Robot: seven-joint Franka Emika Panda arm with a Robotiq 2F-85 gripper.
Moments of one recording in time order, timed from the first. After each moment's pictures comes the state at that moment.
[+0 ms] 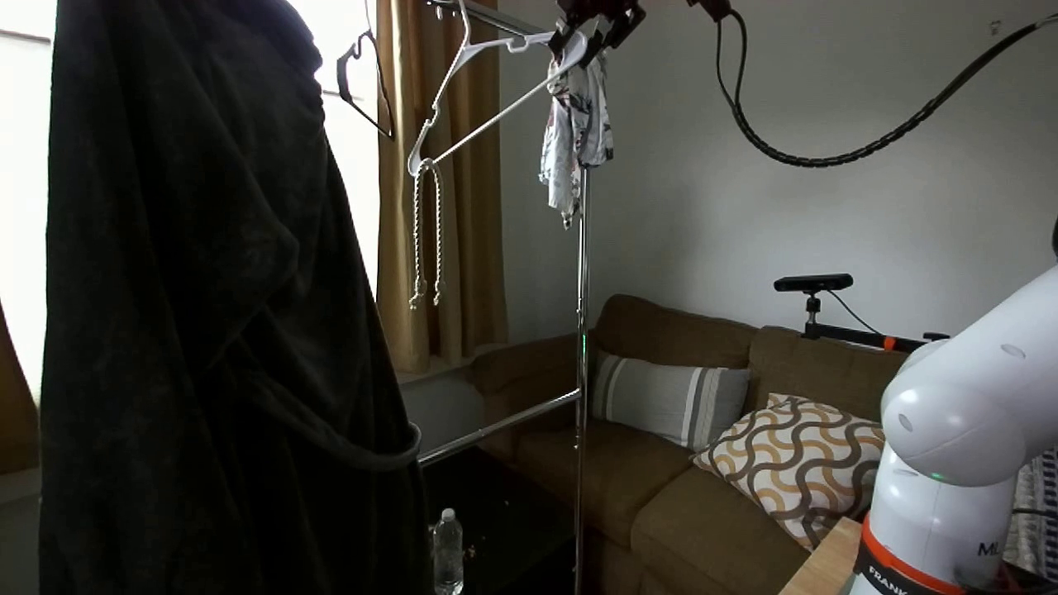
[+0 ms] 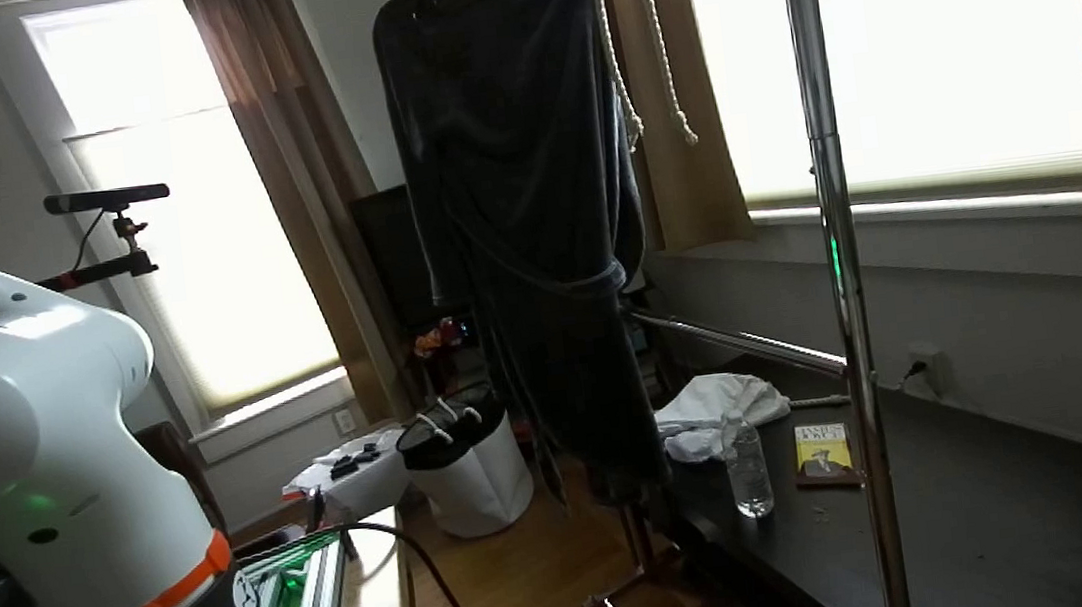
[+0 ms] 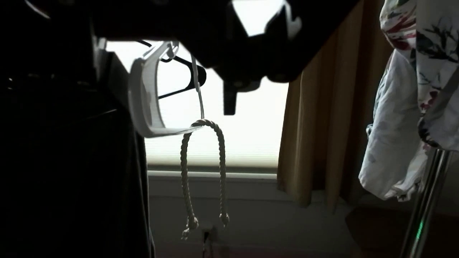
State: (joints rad) arm 0.09 -0.66 0.21 -1.80 0.07 2.00 0.11
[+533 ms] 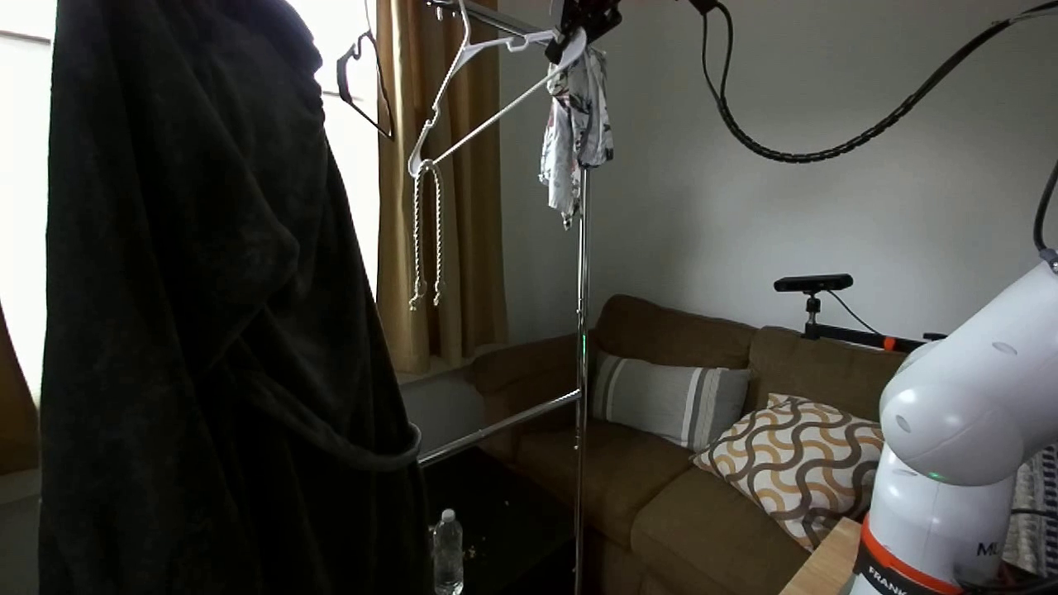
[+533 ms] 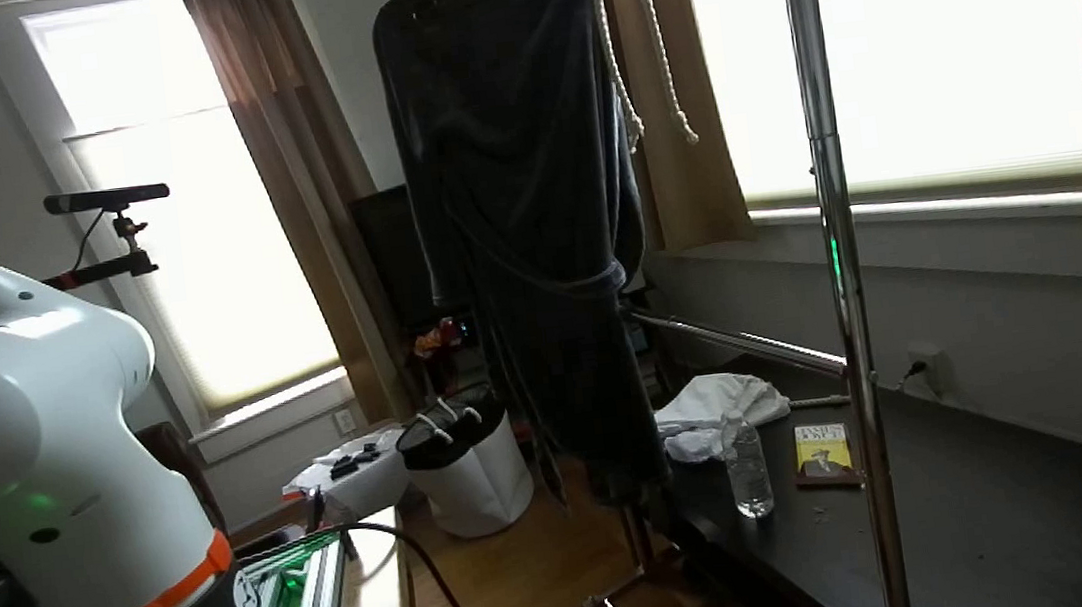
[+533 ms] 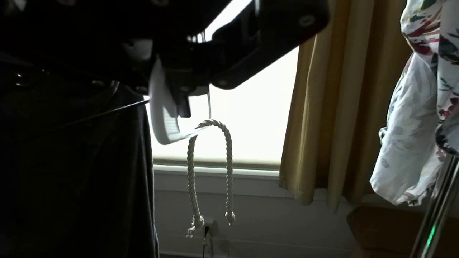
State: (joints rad) arm 0.09 -0.61 0.25 -1.74 0.04 1.97 0.13
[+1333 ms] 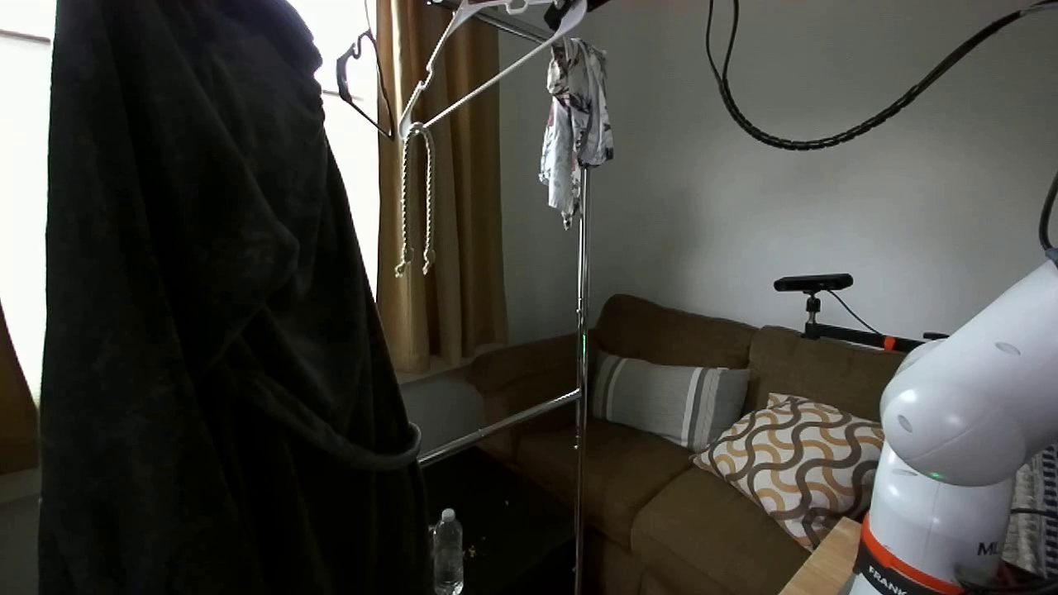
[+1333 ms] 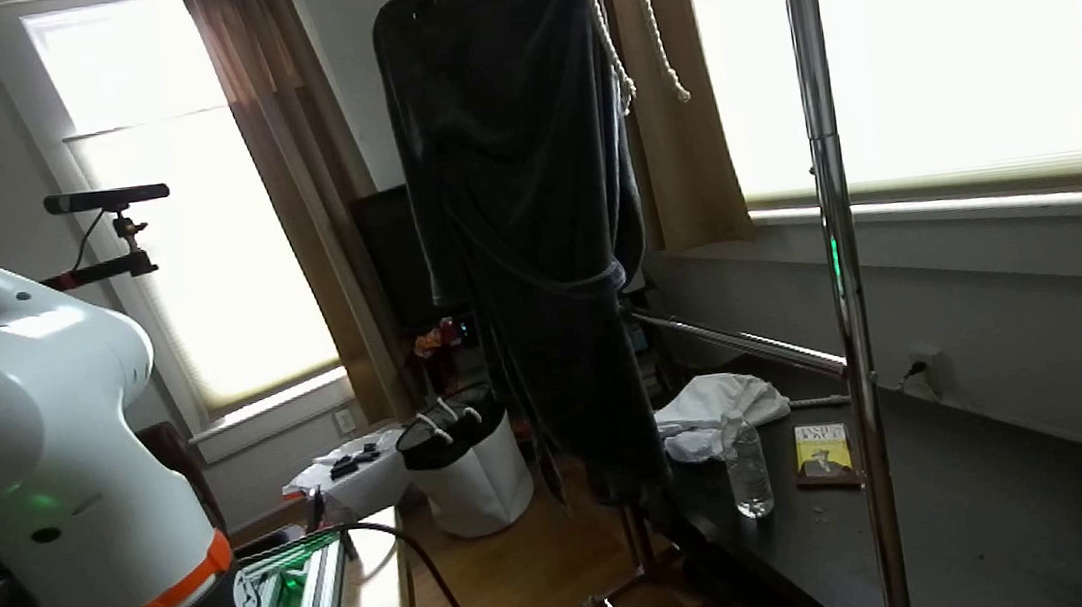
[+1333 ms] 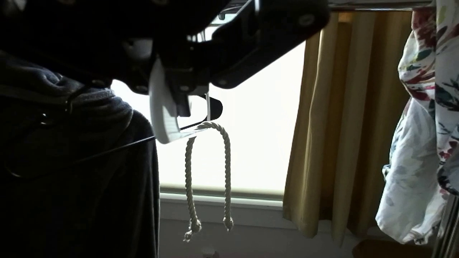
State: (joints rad) arm 0.11 -0.63 0.26 -1.71 0.02 2.02 0.15
